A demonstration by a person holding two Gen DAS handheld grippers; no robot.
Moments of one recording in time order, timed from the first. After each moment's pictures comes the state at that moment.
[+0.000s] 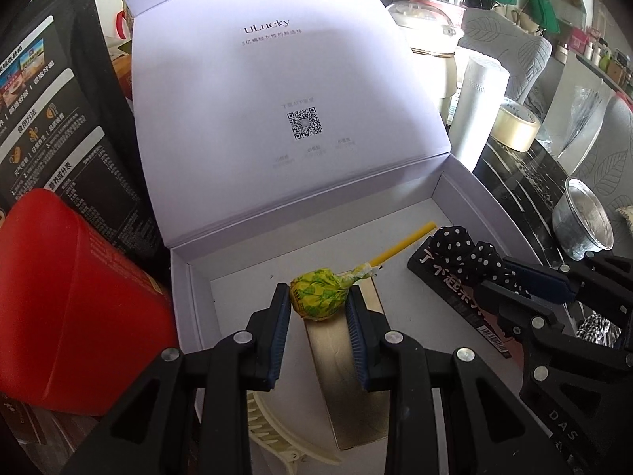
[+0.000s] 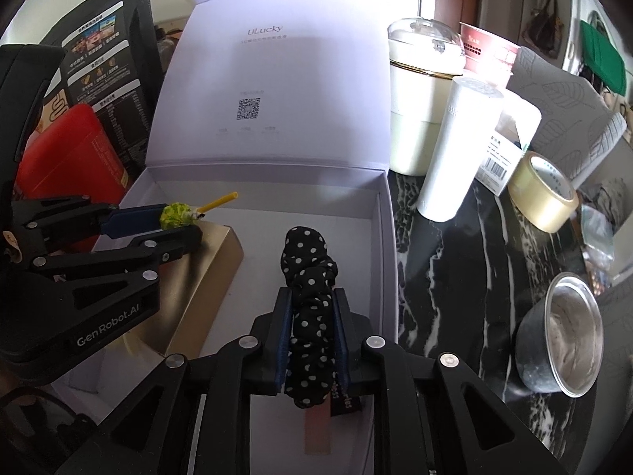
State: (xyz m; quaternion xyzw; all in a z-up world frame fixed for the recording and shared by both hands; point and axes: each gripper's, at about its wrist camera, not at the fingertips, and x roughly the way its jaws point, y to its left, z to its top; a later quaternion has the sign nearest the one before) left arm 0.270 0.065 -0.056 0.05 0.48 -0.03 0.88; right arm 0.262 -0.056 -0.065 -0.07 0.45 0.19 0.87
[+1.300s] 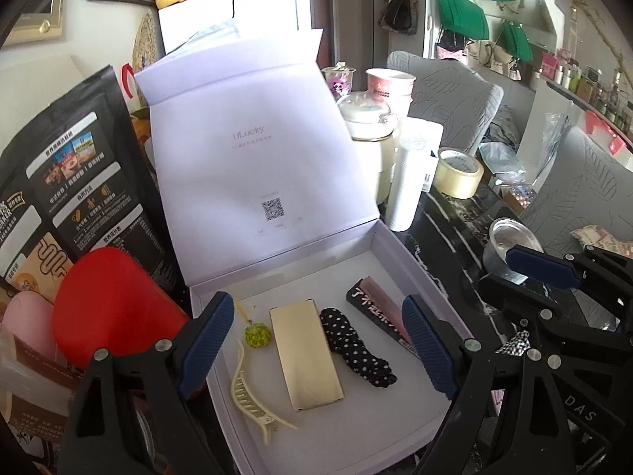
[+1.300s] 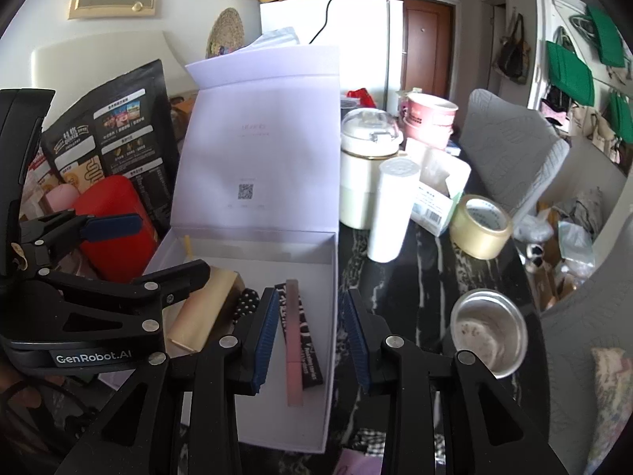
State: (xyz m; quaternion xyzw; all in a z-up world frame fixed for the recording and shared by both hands) left arm 0.216 0.042 0.028 0.05 0.40 -0.06 0.91; right arm 0.209 -0.094 0.020 -0.05 0.37 0.16 0.91
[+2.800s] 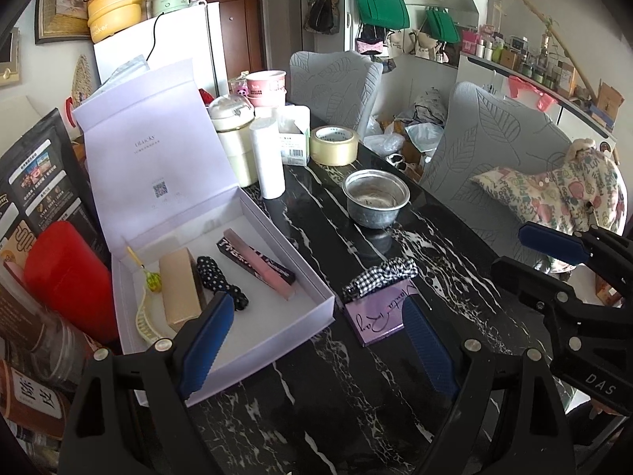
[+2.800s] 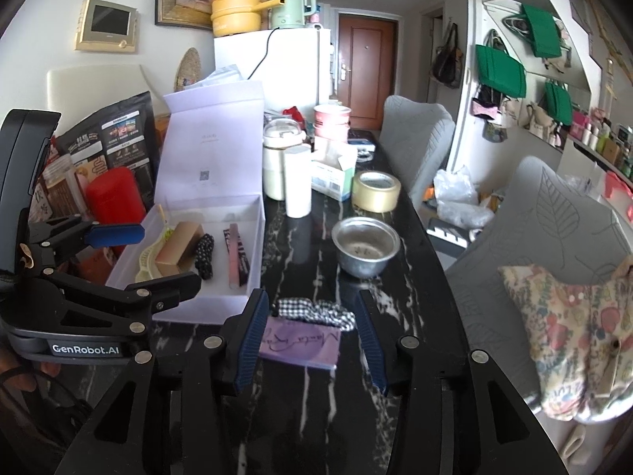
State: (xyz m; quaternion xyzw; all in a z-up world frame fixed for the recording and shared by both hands) left arm 0.098 -0.053 0.032 0.07 0.39 -0.17 0.90; right arm 0.057 -0.191 0.043 -0.03 0.34 0.07 0.94
